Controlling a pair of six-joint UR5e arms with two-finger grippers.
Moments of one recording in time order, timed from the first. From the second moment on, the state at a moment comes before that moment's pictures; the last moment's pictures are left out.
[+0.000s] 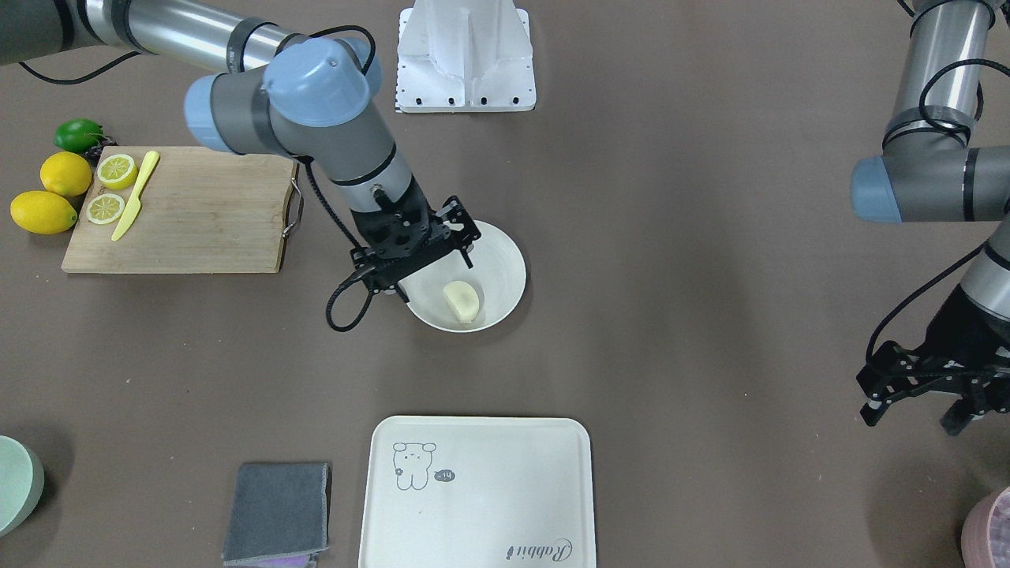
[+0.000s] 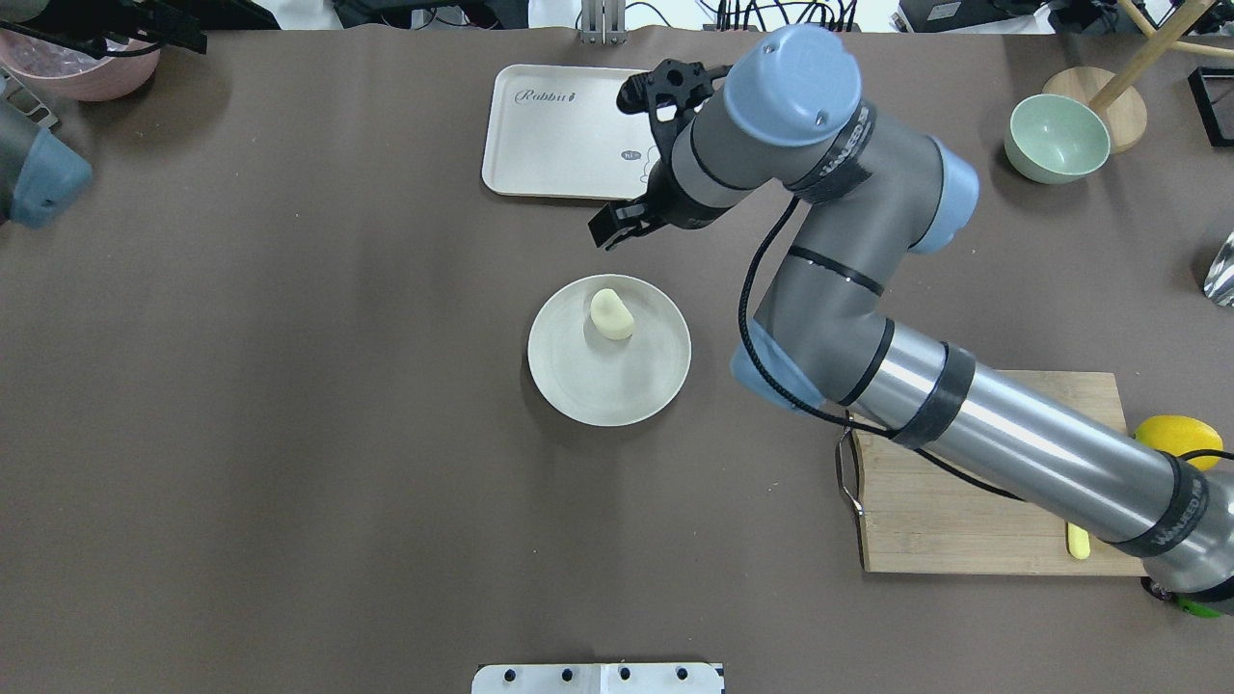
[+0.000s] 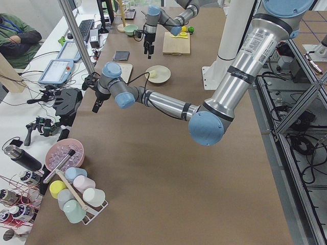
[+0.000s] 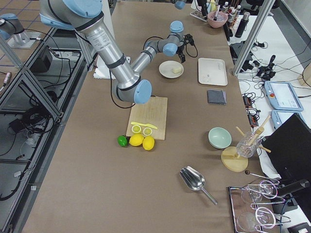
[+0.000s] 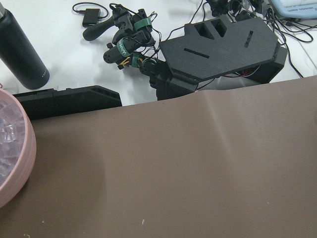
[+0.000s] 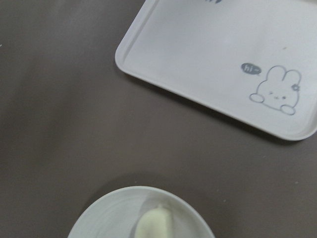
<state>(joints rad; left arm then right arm) -1.21 -2.07 -1.35 -2.18 -2.05 -0.67 0.75 -0.82 1.55 -1.29 2.02 0.76</state>
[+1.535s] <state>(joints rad) -1.64 -2.05 -1.28 -1.68 -2.38 -0.31 1.44 -1.10 1.55 -1.64 2.32 0.12</state>
